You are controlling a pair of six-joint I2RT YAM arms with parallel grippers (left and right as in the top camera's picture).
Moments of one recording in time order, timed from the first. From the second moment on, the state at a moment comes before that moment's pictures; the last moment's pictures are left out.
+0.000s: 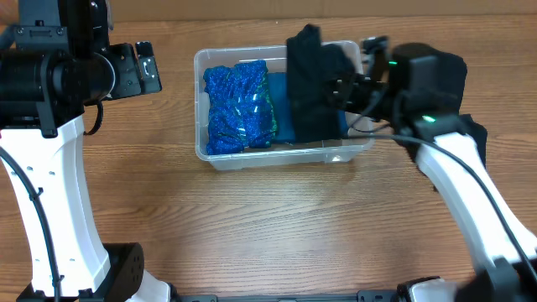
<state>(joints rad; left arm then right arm) -0.02 1.74 2.47 -1.69 -0.07 -0.20 0.22 1.55 1.24 -0.33 -0.55 0.56</state>
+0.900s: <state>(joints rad) -0.02 1.74 2.47 -1.69 -0.07 -0.20 -0.60 1.39 1.32 -0.98 -0.24 0.40</state>
